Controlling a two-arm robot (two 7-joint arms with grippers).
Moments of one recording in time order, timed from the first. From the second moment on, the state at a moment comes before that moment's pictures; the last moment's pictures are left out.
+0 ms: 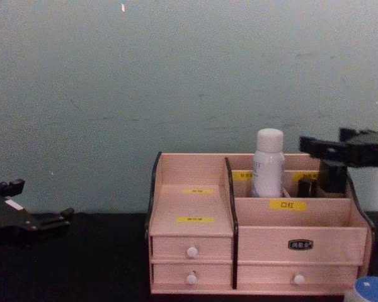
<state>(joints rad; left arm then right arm) -0.20 0.60 0.45 -1.41 -0.25 -0.12 0.03 0.35 0.37 -0.25 -1.38 0.39 0.09 0.44</state>
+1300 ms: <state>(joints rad) -0.20 0.60 0.45 -1.41 -0.25 -0.12 0.03 0.03 0.70 -0.27 -1.71 0.47 0.36 0.40</state>
